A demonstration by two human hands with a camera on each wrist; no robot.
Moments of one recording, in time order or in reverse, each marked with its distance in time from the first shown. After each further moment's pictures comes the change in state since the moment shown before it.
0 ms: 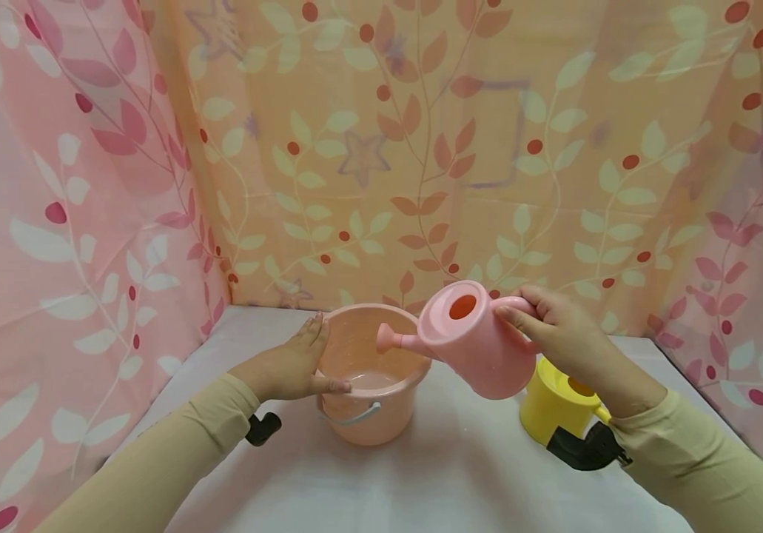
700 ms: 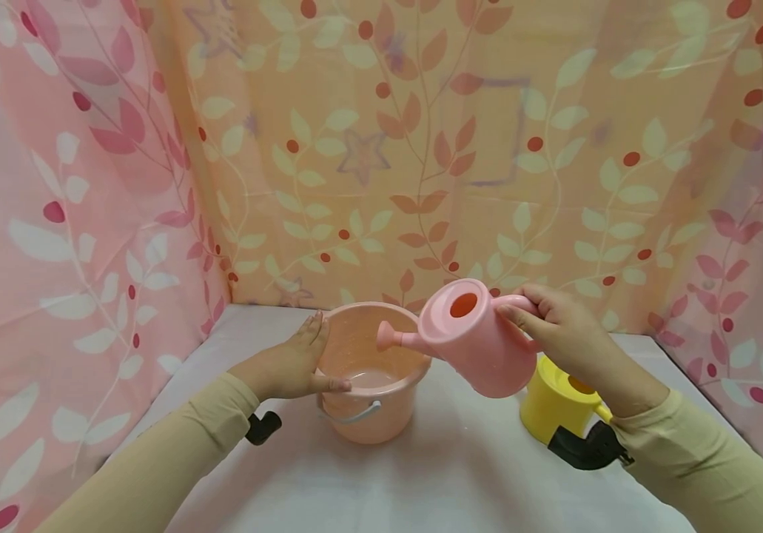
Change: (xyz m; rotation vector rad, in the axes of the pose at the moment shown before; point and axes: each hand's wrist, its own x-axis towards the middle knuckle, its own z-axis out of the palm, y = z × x) left_hand 0.000 0.000 -0.001 0.011 -0.007 0.002; right_hand 0.000 0.003 -0.001 0.020 -0.001 0.008
